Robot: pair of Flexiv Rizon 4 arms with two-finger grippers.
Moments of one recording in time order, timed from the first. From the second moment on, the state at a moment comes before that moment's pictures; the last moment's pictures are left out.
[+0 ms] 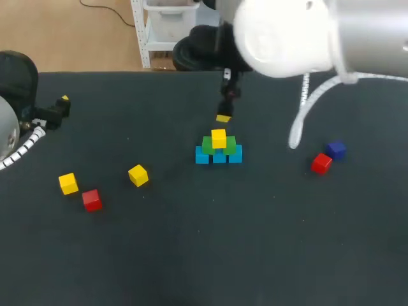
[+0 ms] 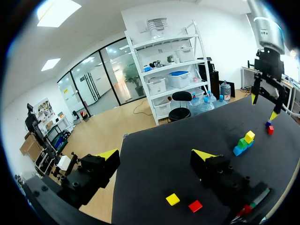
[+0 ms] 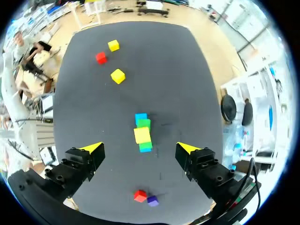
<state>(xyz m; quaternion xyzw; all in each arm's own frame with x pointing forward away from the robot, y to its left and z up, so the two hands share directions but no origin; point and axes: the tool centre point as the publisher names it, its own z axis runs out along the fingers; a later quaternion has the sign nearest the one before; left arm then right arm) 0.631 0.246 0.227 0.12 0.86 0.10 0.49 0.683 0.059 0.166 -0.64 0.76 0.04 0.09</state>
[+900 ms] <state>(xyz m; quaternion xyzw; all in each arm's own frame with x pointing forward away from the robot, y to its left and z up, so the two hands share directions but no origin) 0.631 0.246 0.227 0.12 0.86 0.10 0.49 0.640 -0.074 0.211 -0.43 0.88 0.06 0.22</state>
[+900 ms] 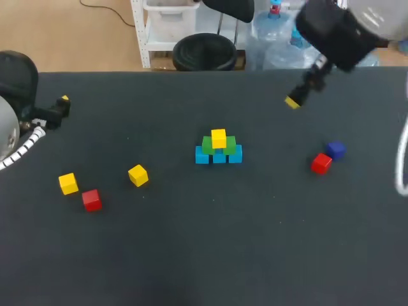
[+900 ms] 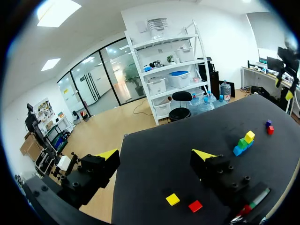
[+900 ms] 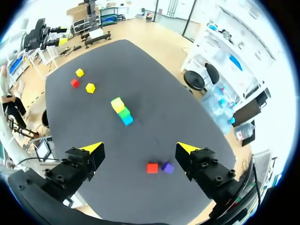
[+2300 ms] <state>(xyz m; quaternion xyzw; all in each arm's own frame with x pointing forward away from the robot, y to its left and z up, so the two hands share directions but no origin) 0.631 0.246 0.227 0.12 0.86 0.10 0.49 0.587 -0.143 0.127 -0.30 0.89 -0.03 0.35</state>
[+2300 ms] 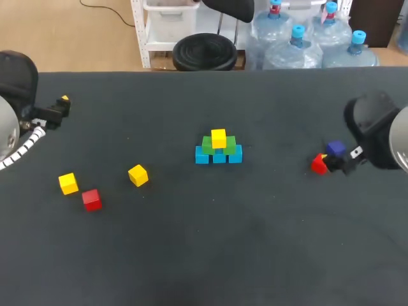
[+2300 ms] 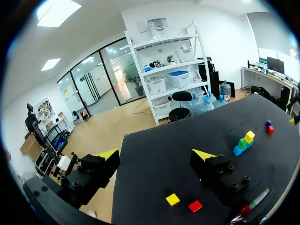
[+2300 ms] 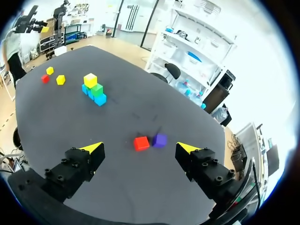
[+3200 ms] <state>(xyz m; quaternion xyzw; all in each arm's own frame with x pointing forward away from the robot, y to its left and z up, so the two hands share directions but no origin) 0.633 0.240 0.231 0.23 0.83 0.18 0.48 0.586 -0.141 0.127 -0.30 0.87 -0.02 0.39</state>
